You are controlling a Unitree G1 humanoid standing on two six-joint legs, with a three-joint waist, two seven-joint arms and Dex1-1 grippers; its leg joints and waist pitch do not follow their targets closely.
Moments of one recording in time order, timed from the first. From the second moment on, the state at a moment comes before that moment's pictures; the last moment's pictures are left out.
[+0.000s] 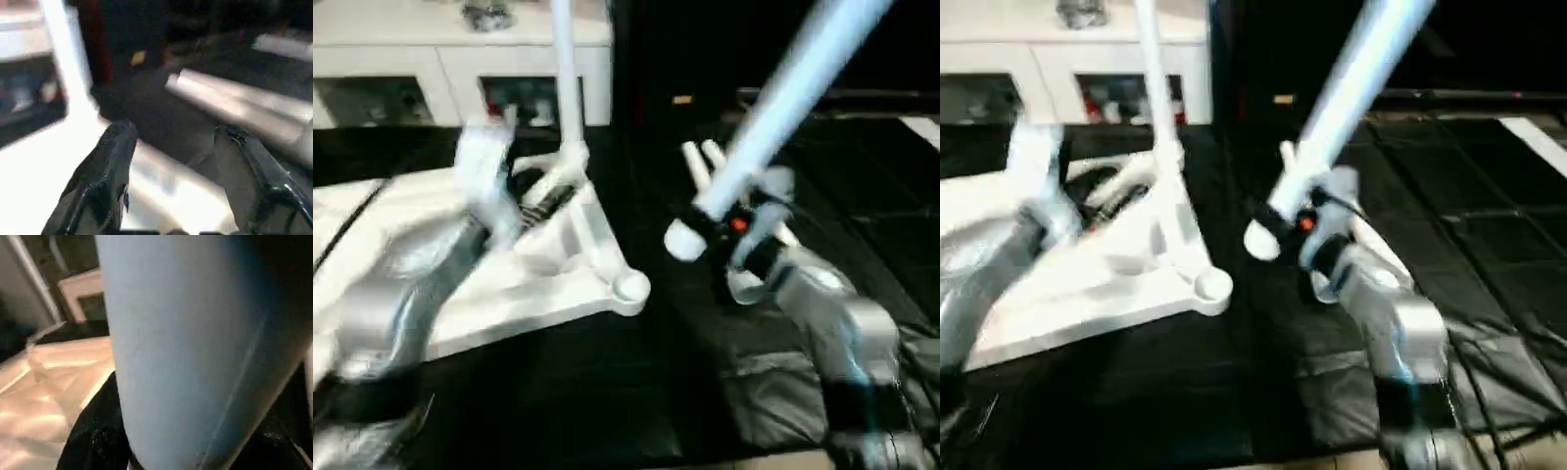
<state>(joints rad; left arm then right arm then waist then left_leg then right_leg) -0.30 0.48 0.07 -0.23 -0.40 0.65 -0.43 -0.34 -0.13 -0.08 -0.14 0.44 0.60 0.40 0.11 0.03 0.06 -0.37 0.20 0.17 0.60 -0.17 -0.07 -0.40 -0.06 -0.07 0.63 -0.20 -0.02</state>
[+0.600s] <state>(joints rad) -0.26 0.34 0.11 -0.21 -0.23 0.54 -0.15 -0.31 -0.13 0.13 -0.16 0.21 0.53 0.29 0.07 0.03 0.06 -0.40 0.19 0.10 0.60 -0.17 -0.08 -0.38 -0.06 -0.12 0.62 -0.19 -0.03</state>
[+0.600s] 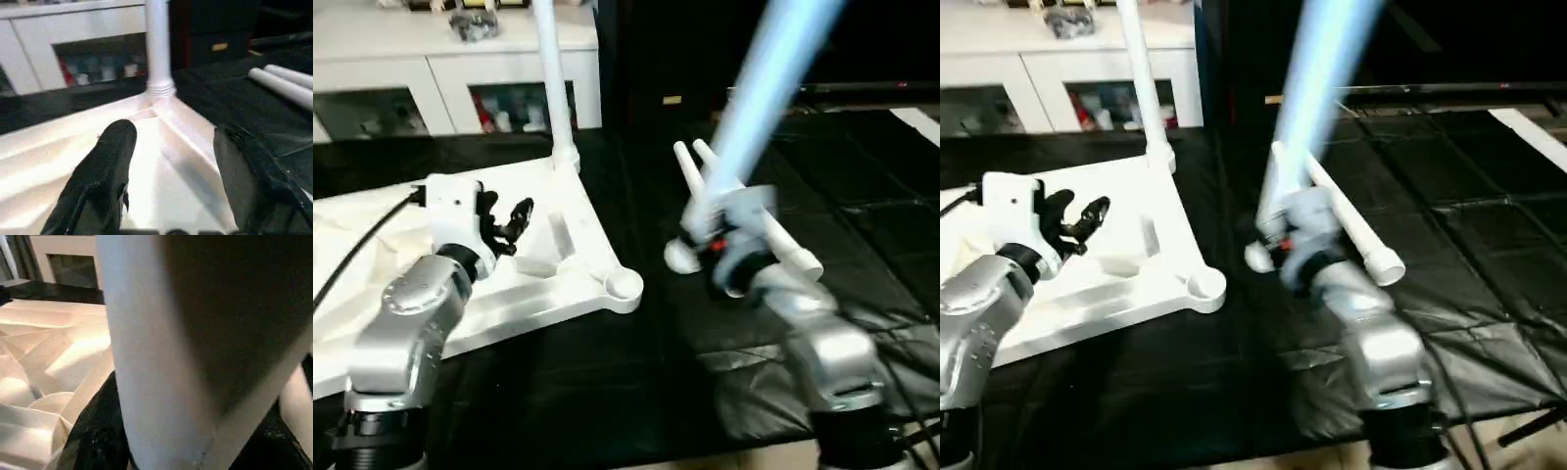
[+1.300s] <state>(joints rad) -0.26 0.50 -0.02 -0.13 -0.27 0.52 -0.53 -0.24 -0.15 0.05 -0.16 0.30 0.47 0.37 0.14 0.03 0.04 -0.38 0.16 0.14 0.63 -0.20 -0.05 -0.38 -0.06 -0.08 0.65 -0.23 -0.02</state>
